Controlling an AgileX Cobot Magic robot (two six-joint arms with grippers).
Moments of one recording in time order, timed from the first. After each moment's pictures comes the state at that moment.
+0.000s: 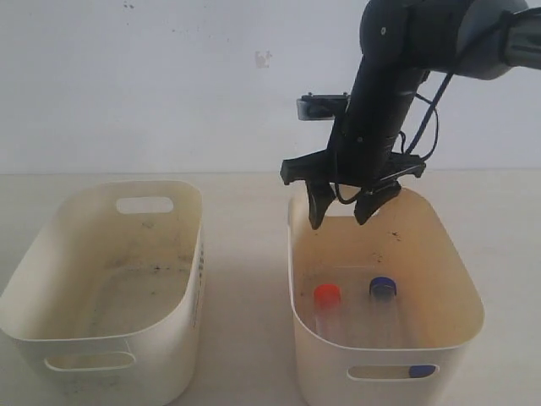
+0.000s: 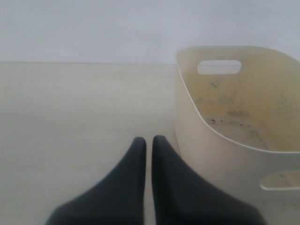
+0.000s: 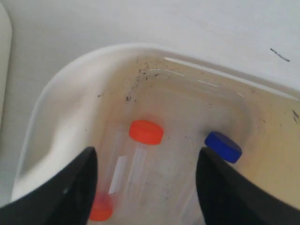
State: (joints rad) left arm 0.00 0.00 0.00 -0.05 0.29 0.02; right arm 0.45 2.06 -1.82 0.14 1.22 0.10
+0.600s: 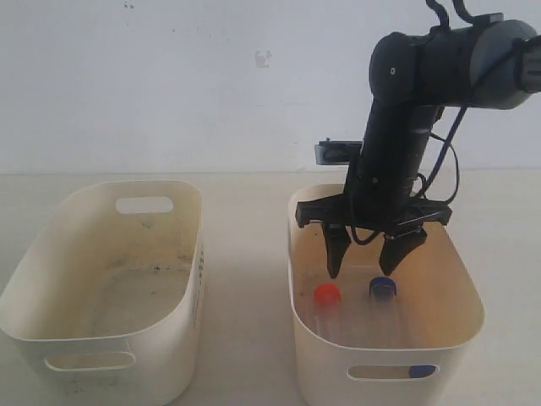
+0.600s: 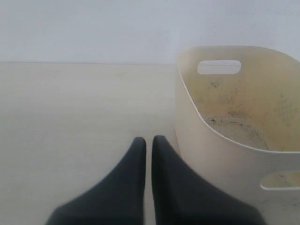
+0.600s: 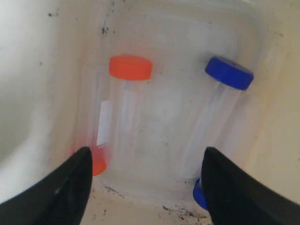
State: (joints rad) left arm 0.00 0.00 0.00 -0.05 0.29 0.02; right arm 0.45 1.99 -1.60 0.15 1.22 0.19
